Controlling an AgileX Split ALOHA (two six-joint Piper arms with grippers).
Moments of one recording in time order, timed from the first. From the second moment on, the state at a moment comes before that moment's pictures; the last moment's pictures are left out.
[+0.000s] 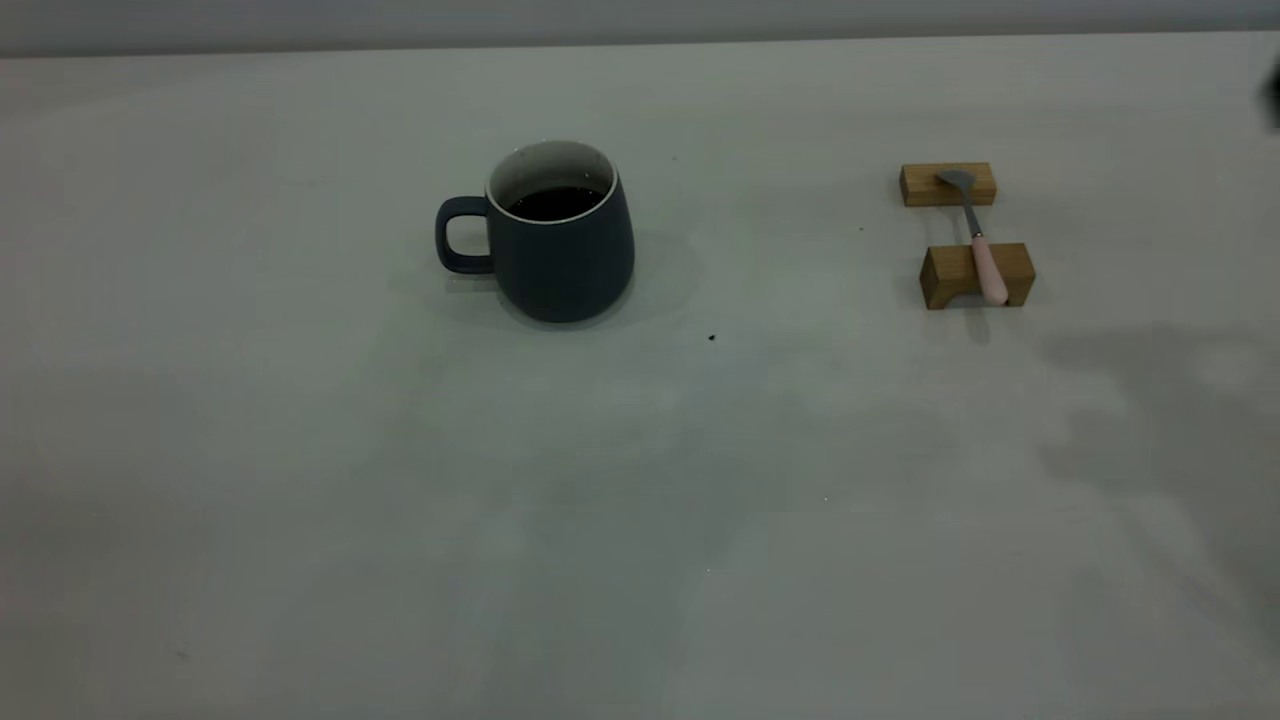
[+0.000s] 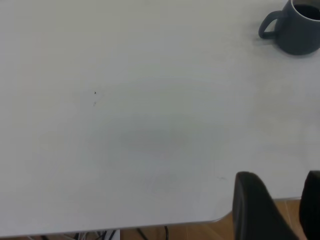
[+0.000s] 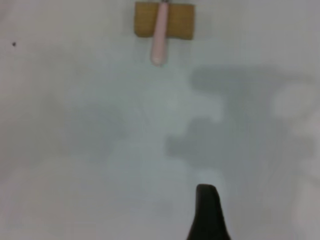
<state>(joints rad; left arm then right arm) -0.01 -0.02 -0.49 -0.02 1.14 0.04 0.07 1.59 -0.85 0.15 0.55 -0.17</state>
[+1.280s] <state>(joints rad) -0.01 -0.02 -0.49 -0.02 1.14 0.04 0.17 2.31 -1.30 0.24 0.48 -0.29</state>
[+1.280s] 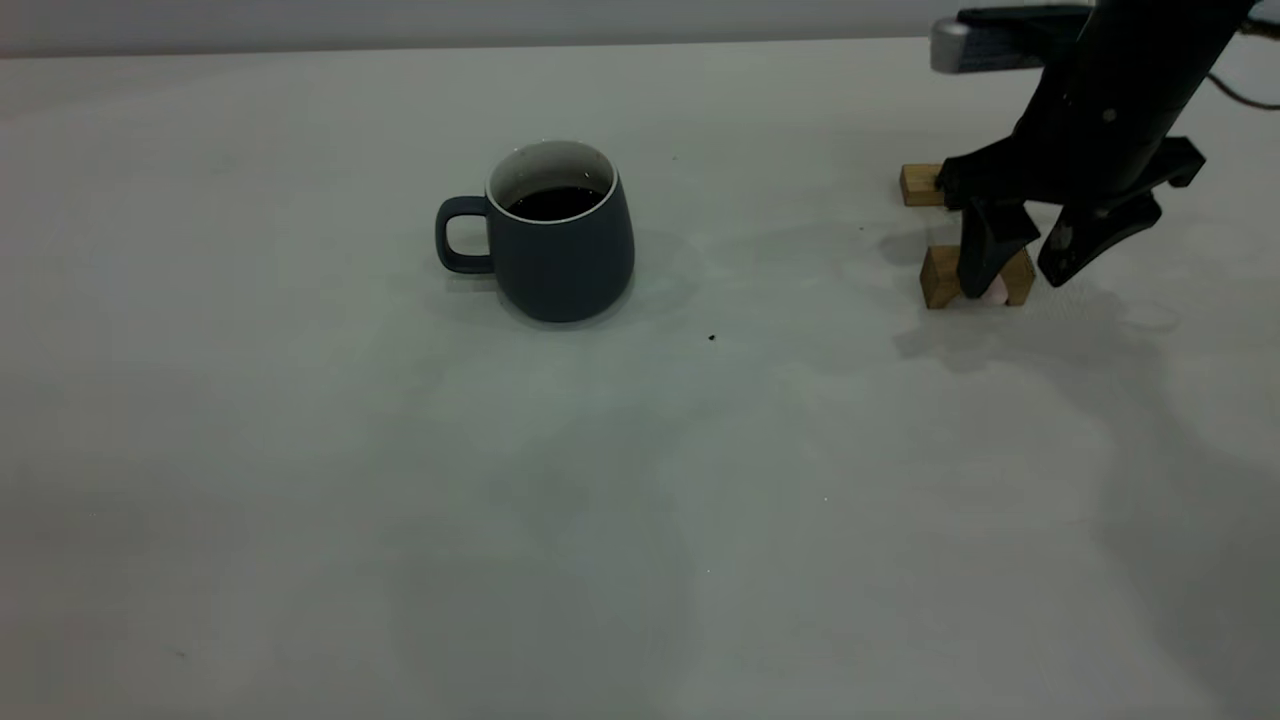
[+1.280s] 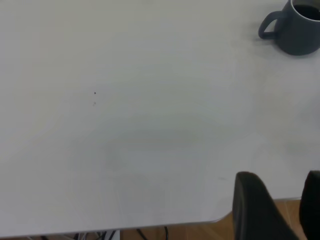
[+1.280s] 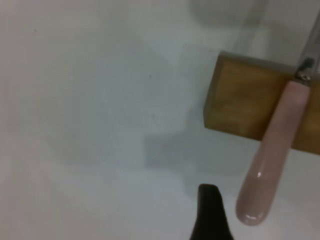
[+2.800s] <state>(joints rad) -0.01 -0.02 -0.49 -0.02 1.13 0.04 0.32 2.00 -1.30 1.45 0.83 -0.12</state>
